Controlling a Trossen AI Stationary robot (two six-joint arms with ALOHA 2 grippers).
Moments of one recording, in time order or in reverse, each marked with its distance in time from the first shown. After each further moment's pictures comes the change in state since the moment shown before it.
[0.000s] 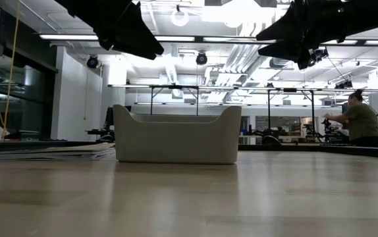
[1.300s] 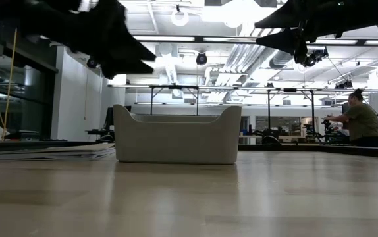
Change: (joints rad) left arm 0.244 -0.167 -0.351 0.497 0.432 0.051; right arm 0.000 -0.001 -0.001 0.092 -0.030 -0.024
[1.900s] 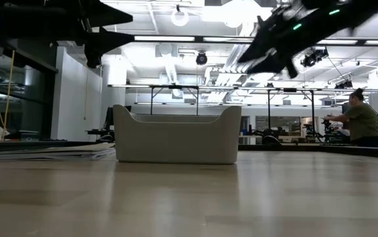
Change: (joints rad) left arm 0.033 -0.288 -0.221 0.336 0.033 0.000; right arm -0.191 0.228 0.183 -0.248 0.113 0.183
